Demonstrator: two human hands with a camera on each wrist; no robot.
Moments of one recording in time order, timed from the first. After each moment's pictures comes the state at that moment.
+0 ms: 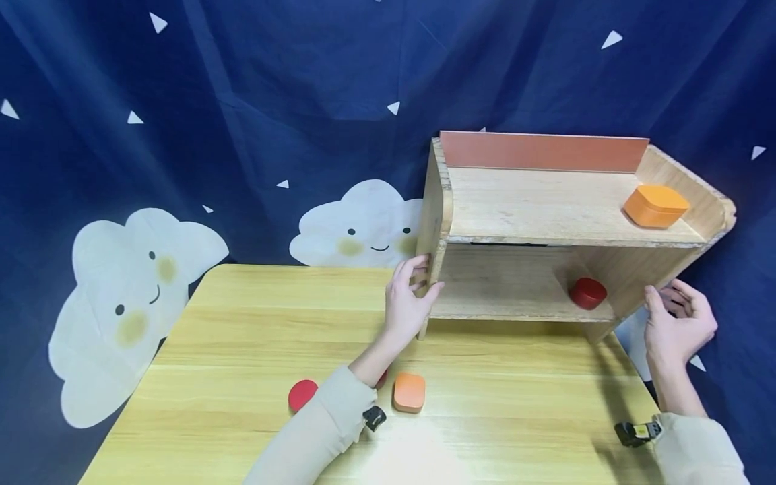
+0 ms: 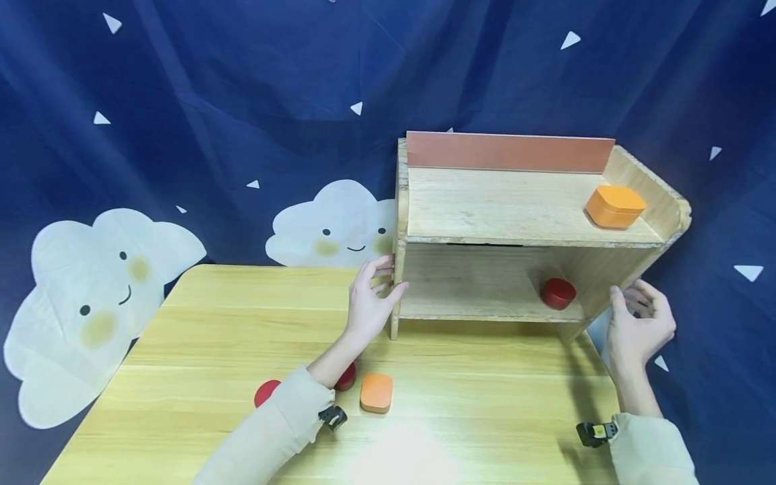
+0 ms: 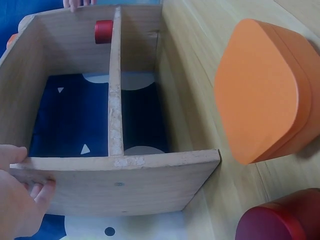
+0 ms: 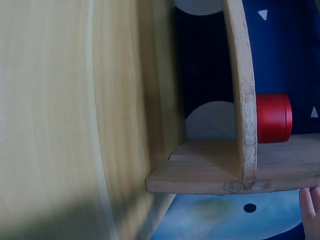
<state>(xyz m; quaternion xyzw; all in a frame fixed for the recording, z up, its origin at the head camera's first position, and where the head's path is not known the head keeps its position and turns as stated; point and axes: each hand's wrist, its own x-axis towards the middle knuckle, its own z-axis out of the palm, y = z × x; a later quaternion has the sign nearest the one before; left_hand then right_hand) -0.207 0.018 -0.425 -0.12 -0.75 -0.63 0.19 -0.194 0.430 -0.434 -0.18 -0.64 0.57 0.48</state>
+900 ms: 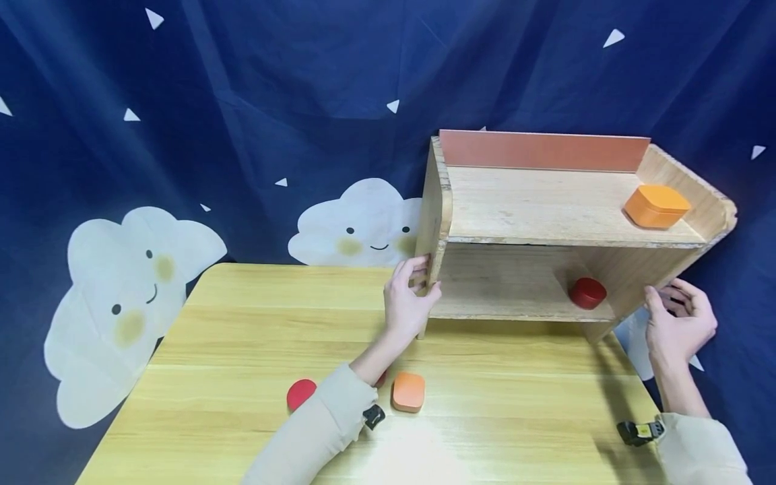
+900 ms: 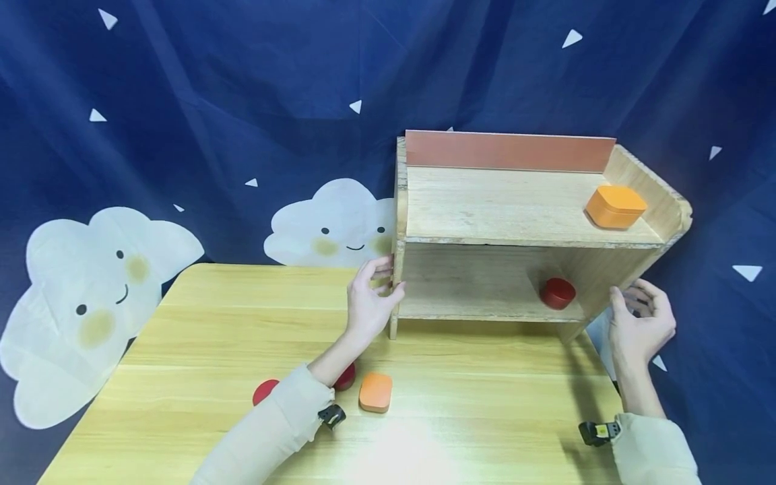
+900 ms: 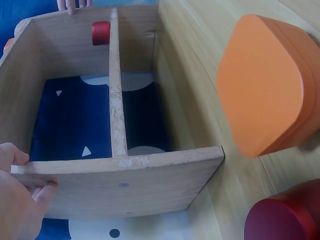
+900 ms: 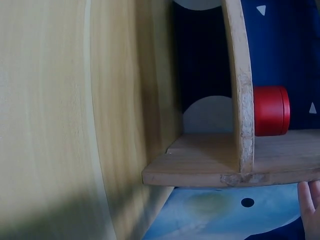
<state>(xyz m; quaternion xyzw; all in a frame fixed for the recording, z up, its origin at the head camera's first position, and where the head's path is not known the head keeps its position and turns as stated) -0.206 0.022 -0.421 -0.10 -0.73 -0.64 0.21 -0.194 0.433 -0.429 -0.16 -0.64 0.59 0.46</state>
